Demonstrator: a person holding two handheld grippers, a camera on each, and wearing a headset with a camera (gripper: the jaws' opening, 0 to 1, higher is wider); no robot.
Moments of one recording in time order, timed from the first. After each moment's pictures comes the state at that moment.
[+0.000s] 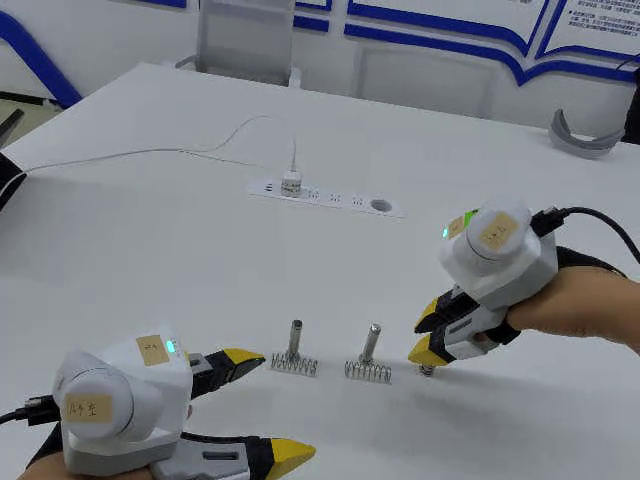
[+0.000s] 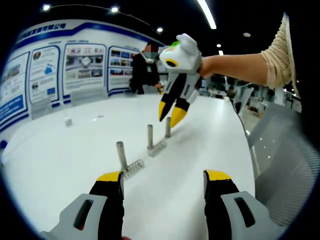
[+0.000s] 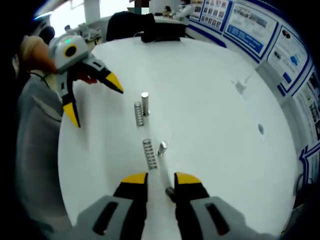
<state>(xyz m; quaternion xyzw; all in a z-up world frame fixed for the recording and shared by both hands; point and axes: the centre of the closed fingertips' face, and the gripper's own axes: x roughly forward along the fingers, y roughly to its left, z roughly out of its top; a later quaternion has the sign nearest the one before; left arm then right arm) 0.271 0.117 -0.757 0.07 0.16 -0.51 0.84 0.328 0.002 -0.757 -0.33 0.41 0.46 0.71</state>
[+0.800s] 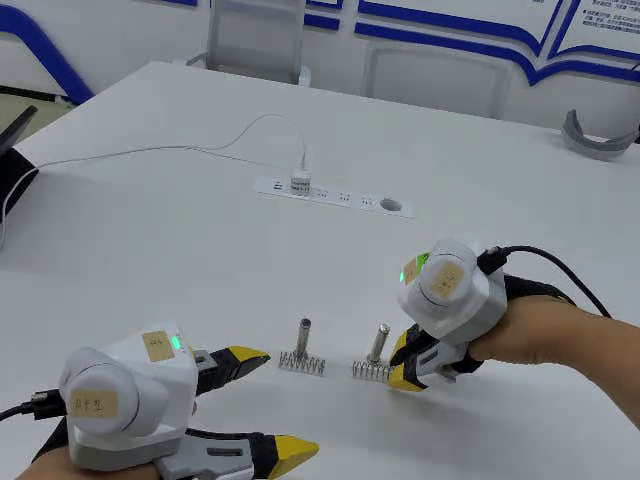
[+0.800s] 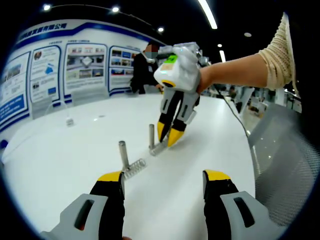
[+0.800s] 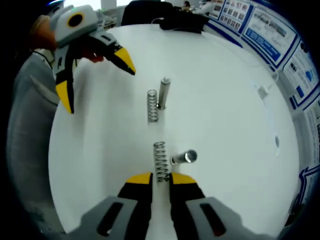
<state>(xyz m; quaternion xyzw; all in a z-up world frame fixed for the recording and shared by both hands) 0.272 0.120 -0.757 0.07 0.16 -0.51 0.84 0.323 0.020 -0.801 -0.38 0.41 0.49 0.67</state>
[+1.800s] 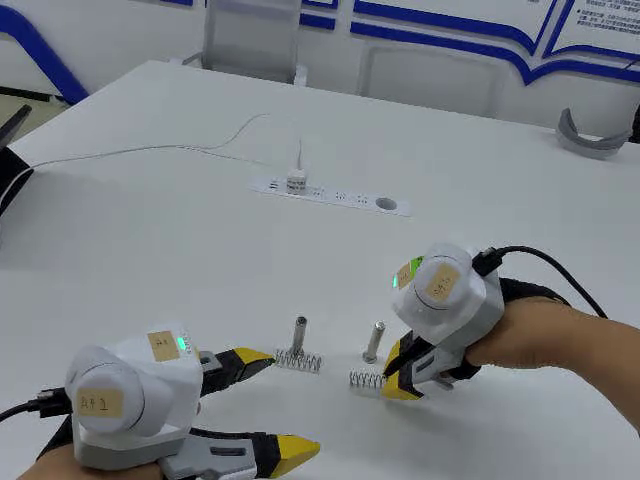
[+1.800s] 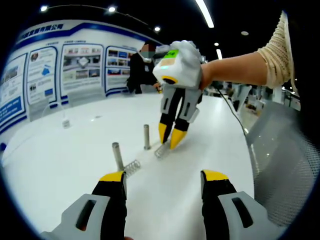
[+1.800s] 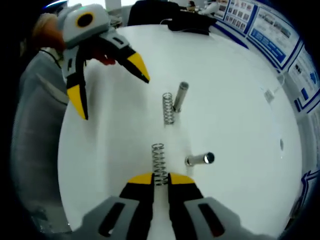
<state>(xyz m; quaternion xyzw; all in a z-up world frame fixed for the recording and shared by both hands) 0.266 0.112 -0.757 0.07 0.16 -0.52 0.83 0.298 0.028 -0.794 -0.37 0.41 0.51 0.65</state>
